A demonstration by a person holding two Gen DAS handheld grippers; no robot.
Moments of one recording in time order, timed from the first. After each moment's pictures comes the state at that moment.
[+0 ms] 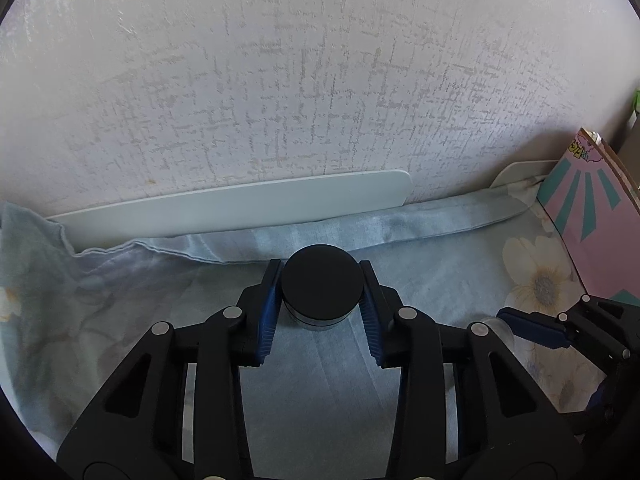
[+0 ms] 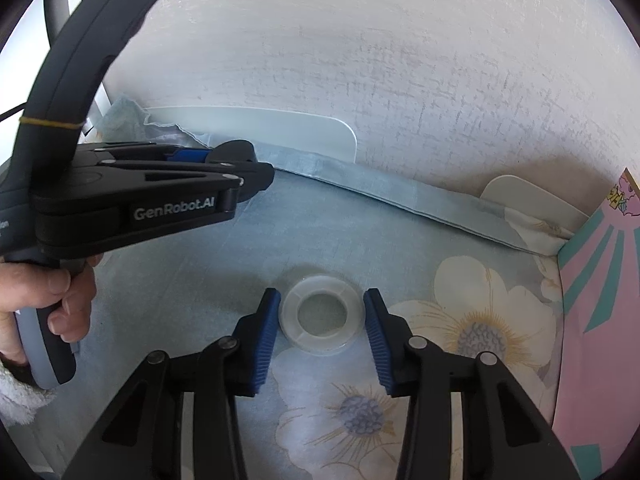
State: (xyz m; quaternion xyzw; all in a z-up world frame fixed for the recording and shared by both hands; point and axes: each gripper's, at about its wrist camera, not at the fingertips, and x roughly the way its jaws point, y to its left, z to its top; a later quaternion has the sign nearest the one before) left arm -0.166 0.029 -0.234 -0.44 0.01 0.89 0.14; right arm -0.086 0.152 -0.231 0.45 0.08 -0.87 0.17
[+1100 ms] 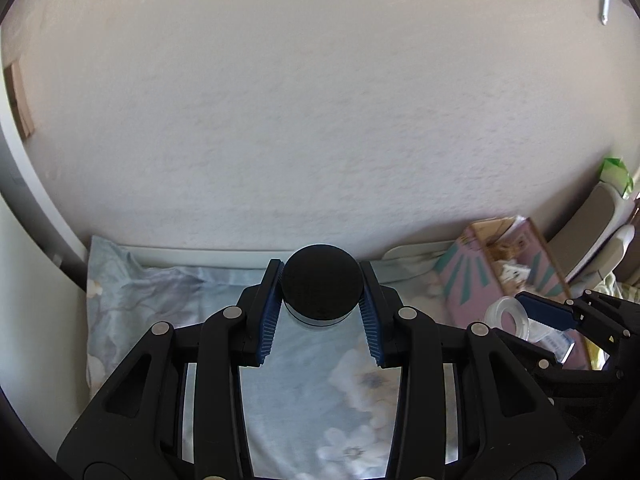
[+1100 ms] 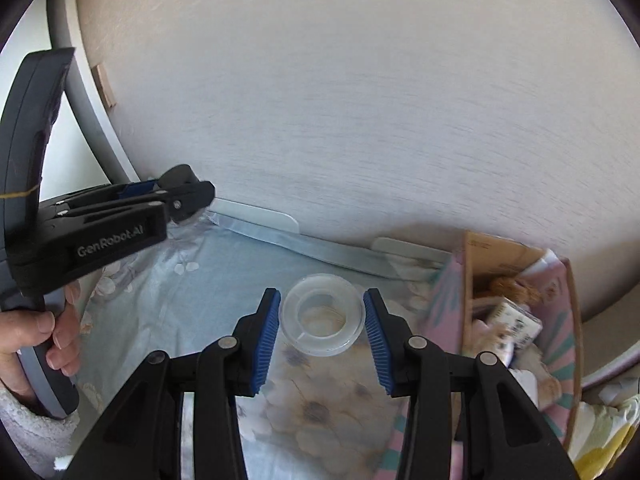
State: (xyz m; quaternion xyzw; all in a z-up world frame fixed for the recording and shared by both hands) left arm -0.103 0.085 -0.069 -0.40 -0.04 0.91 0.10; right arm -0.046 0.227 -0.072 0.44 0.06 -0.88 0.15
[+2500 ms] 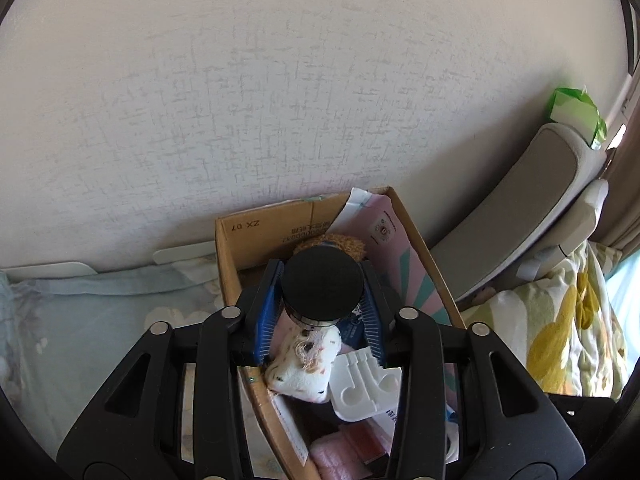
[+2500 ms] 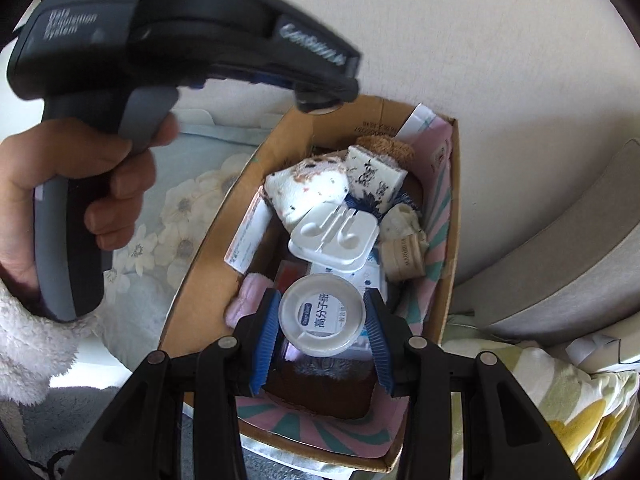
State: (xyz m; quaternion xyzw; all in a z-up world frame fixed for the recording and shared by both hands) left arm -0.125 0.359 -0.082 -0.45 0.00 0.87 0.19; right arm 0.017 0.411 -0.110 0.52 0.08 -0.83 0.16
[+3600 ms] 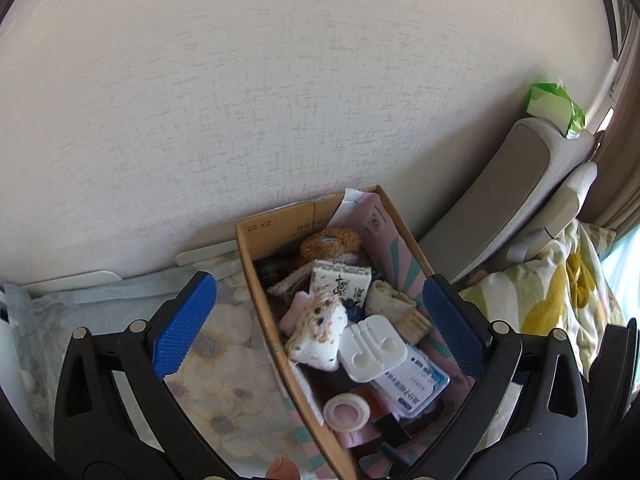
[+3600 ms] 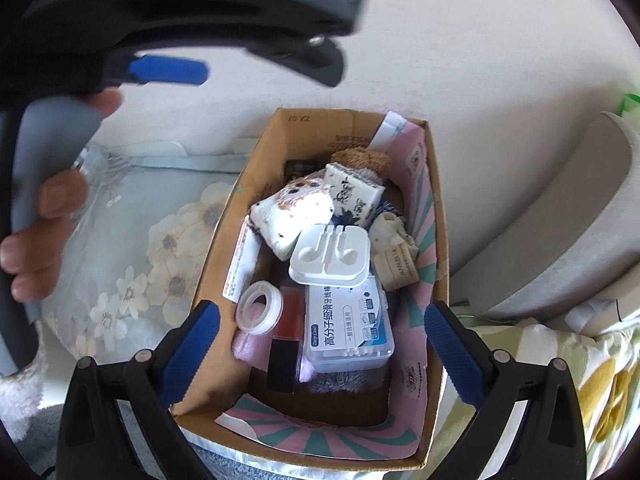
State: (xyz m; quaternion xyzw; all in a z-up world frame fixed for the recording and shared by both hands) left arm -0.107 0.331 -0.045 -0.45 0.03 0.86 0.21; right arm 0.017 0.400 -0.100 0.50 0.03 -0.86 0.08
